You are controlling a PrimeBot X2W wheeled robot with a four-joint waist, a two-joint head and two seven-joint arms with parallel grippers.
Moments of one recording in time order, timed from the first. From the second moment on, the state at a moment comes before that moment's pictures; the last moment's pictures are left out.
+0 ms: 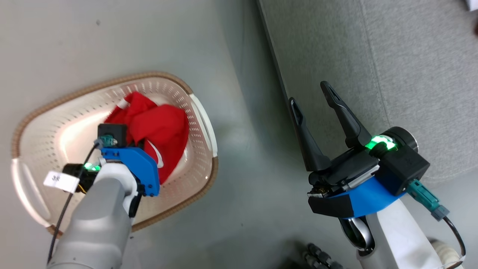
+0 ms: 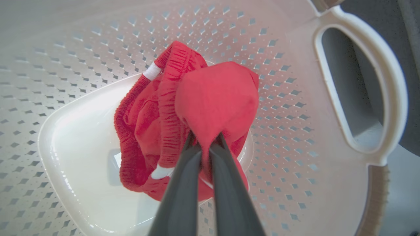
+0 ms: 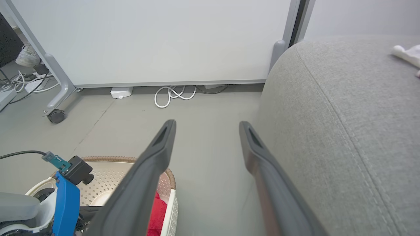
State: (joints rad) left arm -0.81 0.13 -0.44 1.28 -0.43 -0.11 -0.11; right arm -0.37 -0.05 0.29 0.02 0.17 0.13 -0.26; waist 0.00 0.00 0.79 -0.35
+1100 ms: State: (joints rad) left arm -0.68 0.07 -0.78 0.98 -0.59 -0.13 -0.23; right arm -0.18 -0.05 0.27 0.20 0.14 0.13 -0.18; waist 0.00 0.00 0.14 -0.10
